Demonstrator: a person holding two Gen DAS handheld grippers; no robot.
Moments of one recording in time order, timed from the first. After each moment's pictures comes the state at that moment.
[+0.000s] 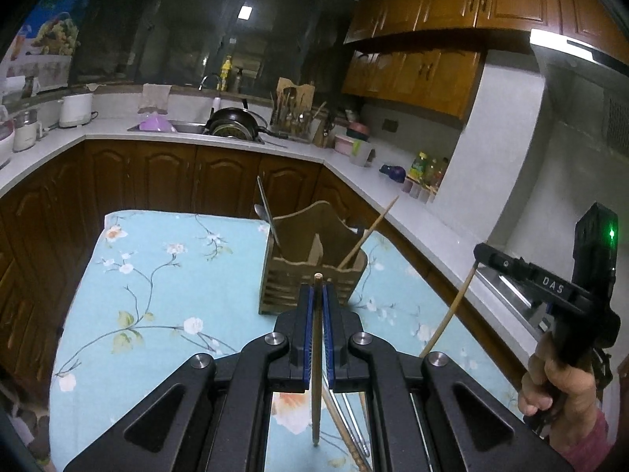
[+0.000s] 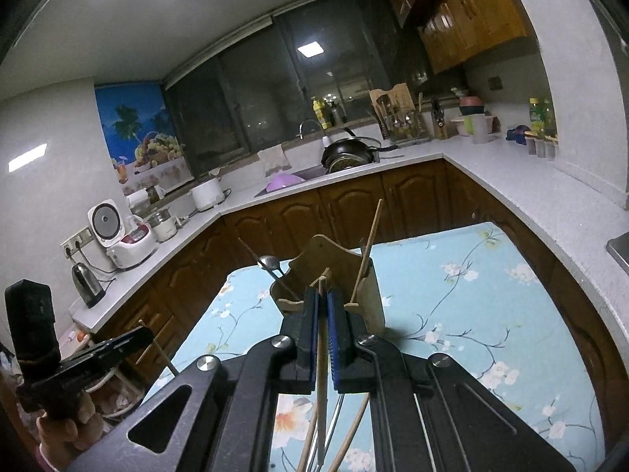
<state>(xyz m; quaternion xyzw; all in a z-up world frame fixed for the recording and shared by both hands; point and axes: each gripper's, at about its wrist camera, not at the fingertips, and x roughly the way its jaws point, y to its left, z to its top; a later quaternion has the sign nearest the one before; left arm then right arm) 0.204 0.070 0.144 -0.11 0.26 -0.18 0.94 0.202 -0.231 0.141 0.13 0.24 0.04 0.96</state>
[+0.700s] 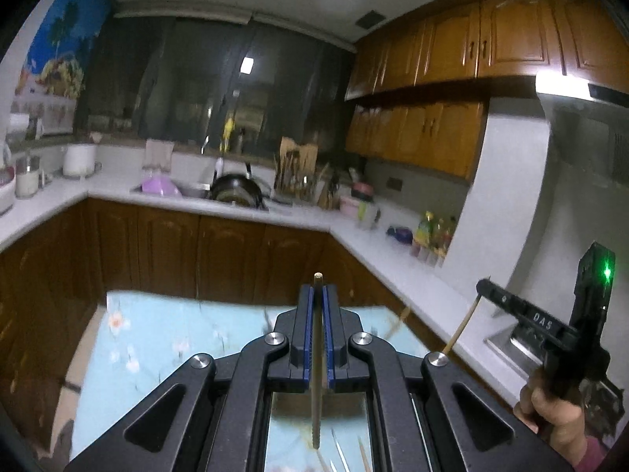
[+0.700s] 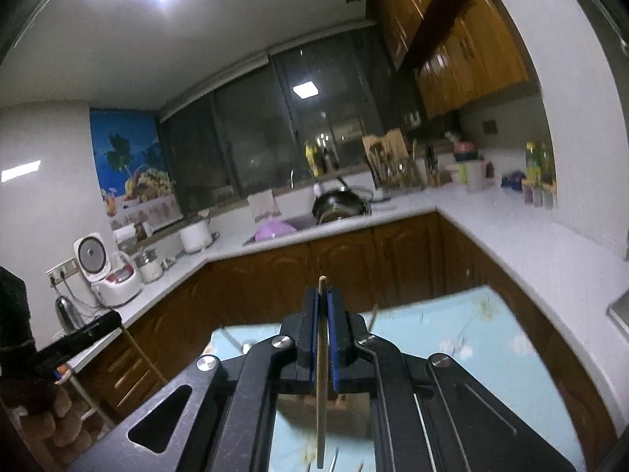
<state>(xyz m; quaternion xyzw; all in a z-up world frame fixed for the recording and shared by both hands) 0.280 0.068 0.192 -0.11 0.16 -0.16 0.97 0.269 -0.241 0.196 0.12 0.15 0.01 0.98</state>
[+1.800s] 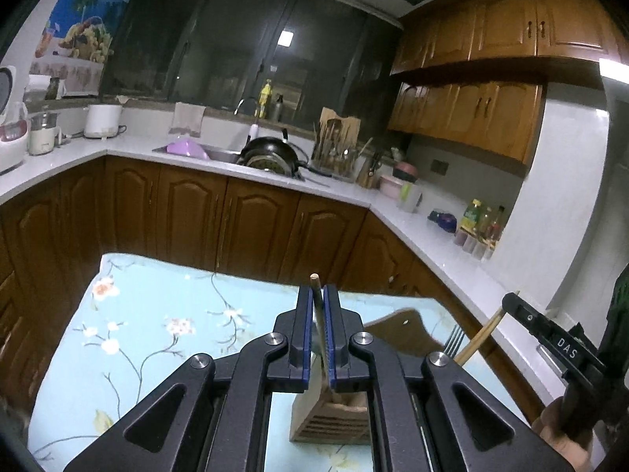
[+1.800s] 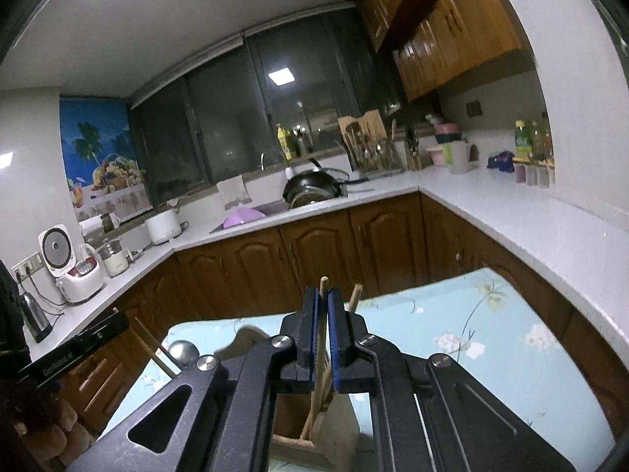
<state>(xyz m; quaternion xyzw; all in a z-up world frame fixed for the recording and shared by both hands) 0.419 0.015 0.086 -0.14 0.21 -0.10 0.96 0.340 -0.249 0.106 0.12 0.18 -0.03 0.98</state>
